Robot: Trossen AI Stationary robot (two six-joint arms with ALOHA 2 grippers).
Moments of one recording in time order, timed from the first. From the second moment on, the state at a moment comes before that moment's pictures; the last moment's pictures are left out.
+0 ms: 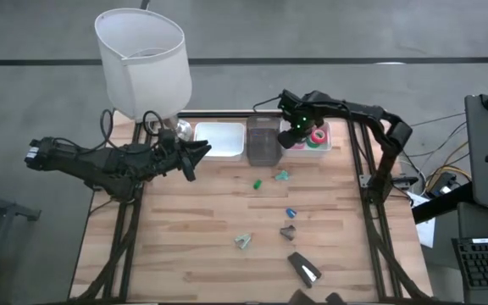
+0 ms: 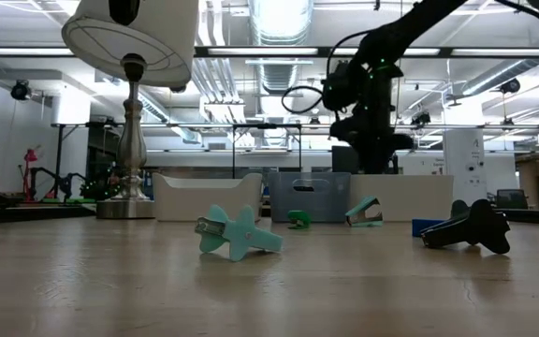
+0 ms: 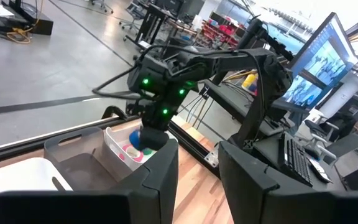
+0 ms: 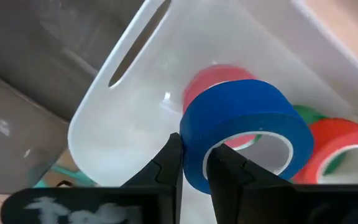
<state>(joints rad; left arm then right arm) -0.18 0.91 0.92 -0.08 -0.67 -0.59 -0.64 1.83 1.39 -1.03 -0.04 0.33</state>
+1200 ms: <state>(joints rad) -0.18 0.90 0.91 -0.08 -0.66 -0.61 -0.64 1.88 1.39 -1.04 -0.06 0.36</state>
